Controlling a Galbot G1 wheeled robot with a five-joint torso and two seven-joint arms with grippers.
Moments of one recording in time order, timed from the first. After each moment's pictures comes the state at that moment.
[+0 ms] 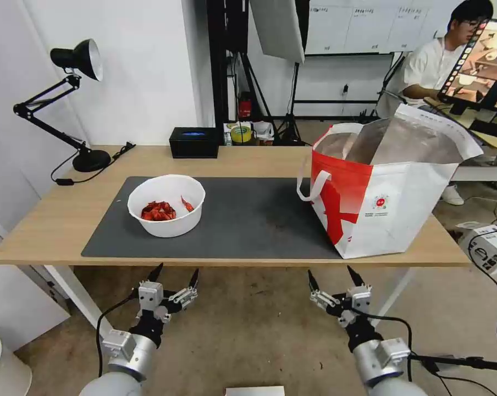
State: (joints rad) left arm 1.65 -1.10 -0.40 -2.12 -0.39 -0.06 -0.13; right arm -1.63 1.00 0.24 2.09 0.34 0.15 0.36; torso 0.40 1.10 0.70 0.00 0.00
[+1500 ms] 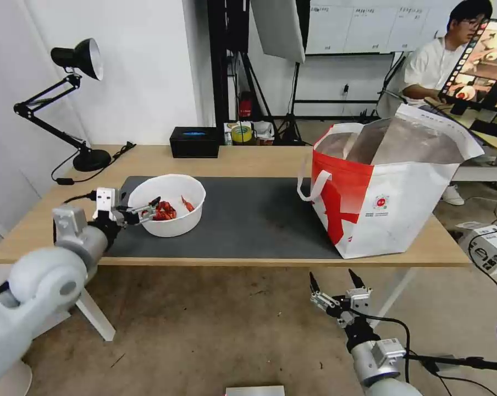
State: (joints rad) left arm 1.00 -0.49 -0.37 -2.01 -1.24 0.44 -0.36; right arm -1.62 1.00 0.24 2.09 0.34 0.14 0.38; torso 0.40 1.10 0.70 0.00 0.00
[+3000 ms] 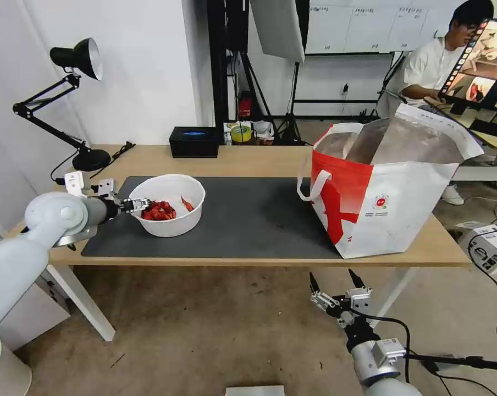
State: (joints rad) left arm 0.56 -0.62 -0.07 -1.64 -1.54 0.71 -0.53; right arm -1.62 1.00 0.24 2.09 0.34 0.14 0.38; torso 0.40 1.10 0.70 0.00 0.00
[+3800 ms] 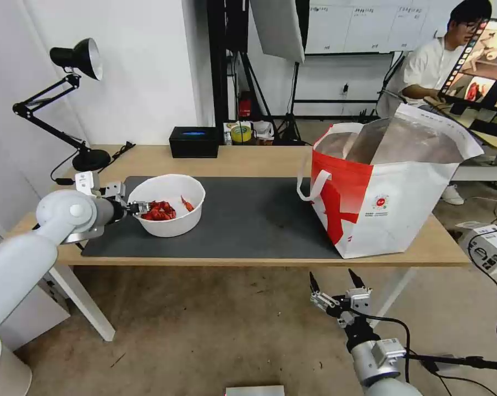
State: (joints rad) left arm 0.53 -0.61 -0.02 -1.64 -1.58 0.73 -0.57; right arm -1.62 1.00 0.24 2.09 0.34 0.14 0.38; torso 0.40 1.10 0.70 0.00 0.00
